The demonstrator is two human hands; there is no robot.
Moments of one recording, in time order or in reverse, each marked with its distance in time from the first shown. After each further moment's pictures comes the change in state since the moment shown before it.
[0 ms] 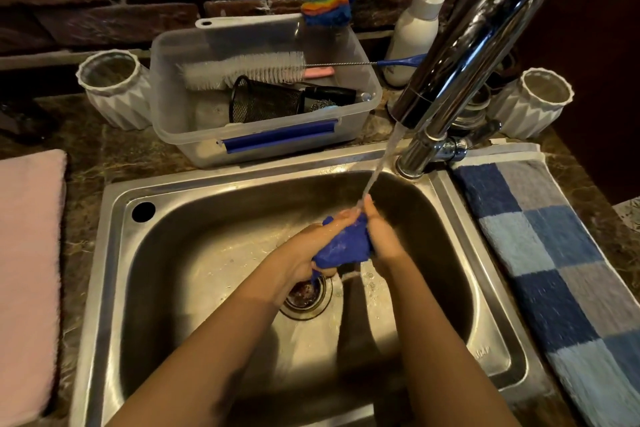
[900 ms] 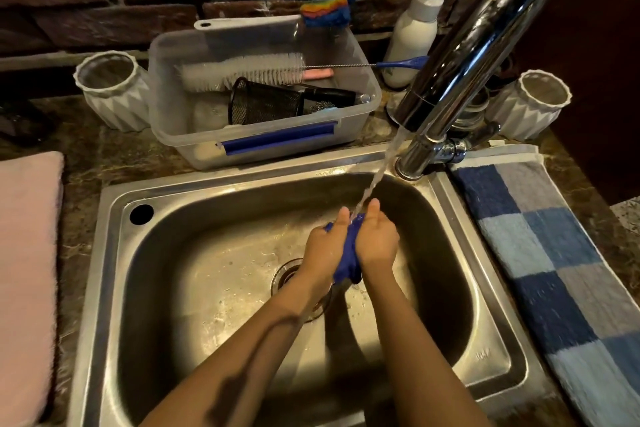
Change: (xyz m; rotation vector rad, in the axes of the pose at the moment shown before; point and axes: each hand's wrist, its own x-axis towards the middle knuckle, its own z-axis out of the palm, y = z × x) left_hand 0.011 -0.024 0.022 0.004 0.285 0.265; right_hand -0.007 0.007 0.020 -0.369 0.532 -0.222
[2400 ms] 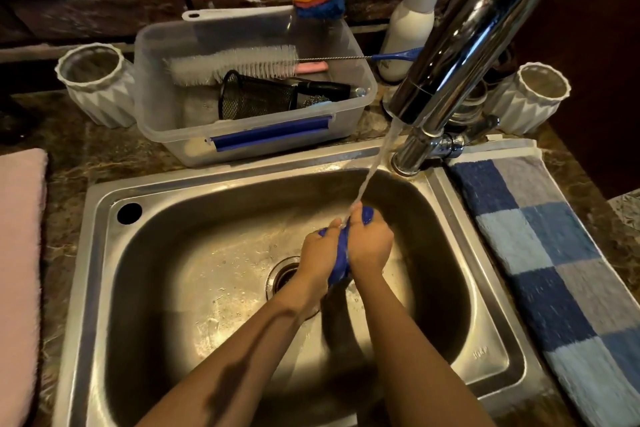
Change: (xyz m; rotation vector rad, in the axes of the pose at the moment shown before) left_hand 0.010 -0.016 0.001 -0.013 0.032 -0.058; right_hand 0.020 0.028 0.016 -0.091 0.088 -0.063
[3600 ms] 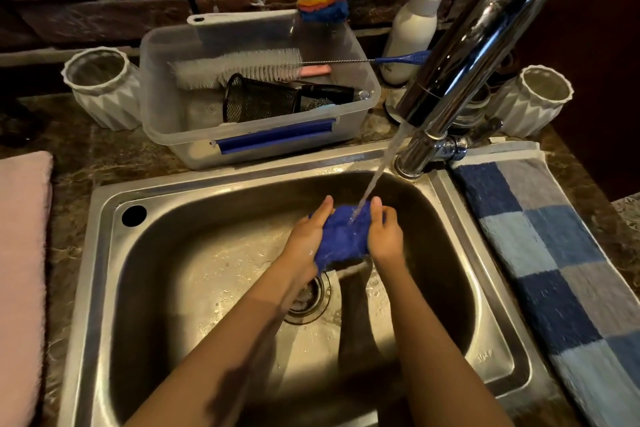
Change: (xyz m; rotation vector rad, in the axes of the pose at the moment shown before) left_hand 0.000 0.033 -0.020 -0.231 -0.151 -0.073; right_hand 0.019 0.006 -0.020 0.097 -0.219 -0.023
